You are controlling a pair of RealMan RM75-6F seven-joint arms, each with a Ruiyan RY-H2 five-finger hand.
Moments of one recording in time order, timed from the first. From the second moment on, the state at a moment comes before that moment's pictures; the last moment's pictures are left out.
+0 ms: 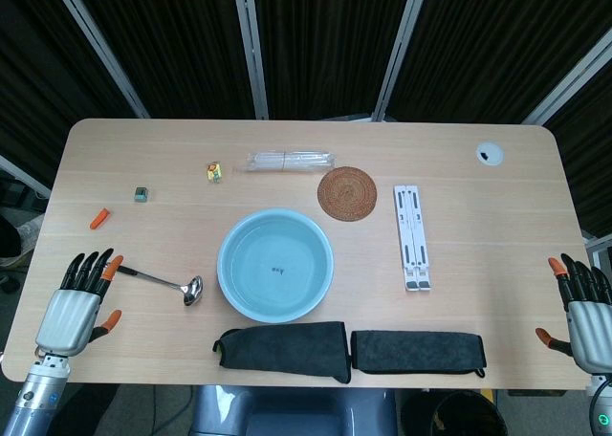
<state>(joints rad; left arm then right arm) -0.14 -1.36 0.02 -1.49 1.59 1.48 0.27 0.04 -1.09 0.06 -1.61 -1.45 1.47 -0.08</state>
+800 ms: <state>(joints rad) -0.34 -1.34 -0.07 -1.29 1.38 1.08 0.20 0.04 -1.11 0.08 -1.58 -1.39 1.45 -0.11</state>
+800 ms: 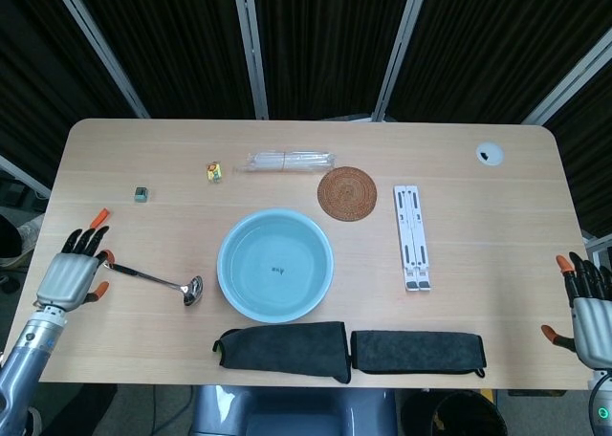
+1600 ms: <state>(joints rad) -0.42 -1.55 -0.03 -1.02 1.39 0.99 0.17 0.03 -1.10 0.10 -1.57 -1.35 1.46 -0.10</state>
